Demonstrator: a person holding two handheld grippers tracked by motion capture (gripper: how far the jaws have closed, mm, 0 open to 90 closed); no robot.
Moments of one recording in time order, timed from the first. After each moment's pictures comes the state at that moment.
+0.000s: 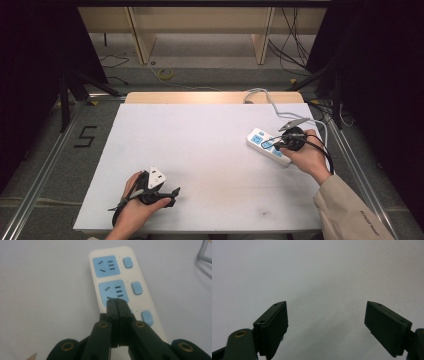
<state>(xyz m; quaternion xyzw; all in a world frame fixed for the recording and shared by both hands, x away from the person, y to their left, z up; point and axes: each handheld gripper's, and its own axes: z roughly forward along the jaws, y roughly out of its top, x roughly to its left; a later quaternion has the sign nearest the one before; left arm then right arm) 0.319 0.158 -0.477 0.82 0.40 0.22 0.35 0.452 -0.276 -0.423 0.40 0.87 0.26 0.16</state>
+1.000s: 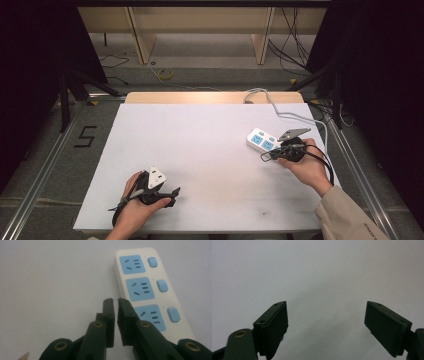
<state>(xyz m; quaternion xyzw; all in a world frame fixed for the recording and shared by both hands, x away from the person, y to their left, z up) 0.319 0.157 -0.477 0.82 0.41 0.22 0.35 0.422 -0.268 -0.428 0.37 0.87 0.29 0.16</state>
